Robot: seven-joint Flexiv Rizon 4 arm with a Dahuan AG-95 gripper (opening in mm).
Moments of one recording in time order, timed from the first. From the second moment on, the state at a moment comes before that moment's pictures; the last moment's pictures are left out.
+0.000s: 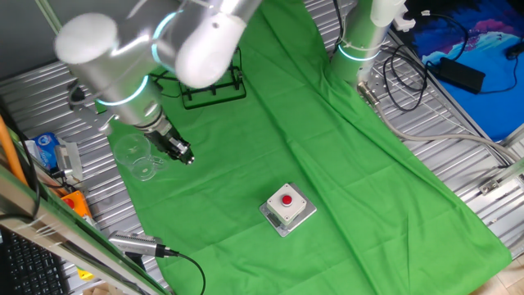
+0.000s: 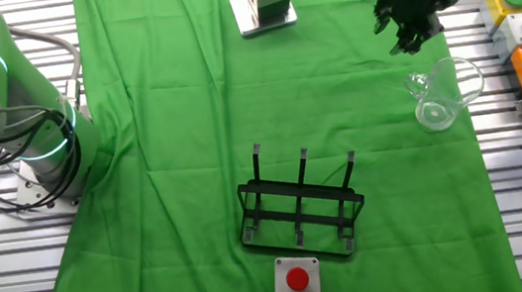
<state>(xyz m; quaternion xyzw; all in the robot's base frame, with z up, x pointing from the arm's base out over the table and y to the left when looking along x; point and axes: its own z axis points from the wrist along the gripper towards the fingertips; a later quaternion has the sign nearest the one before) 0.606 0.094 0.137 0.23 -0.97 -0.06 0.08</state>
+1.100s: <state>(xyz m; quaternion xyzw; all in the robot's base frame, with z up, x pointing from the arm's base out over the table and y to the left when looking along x) 0.592 0.026 0.154 0.29 -0.95 -0.08 0.09</state>
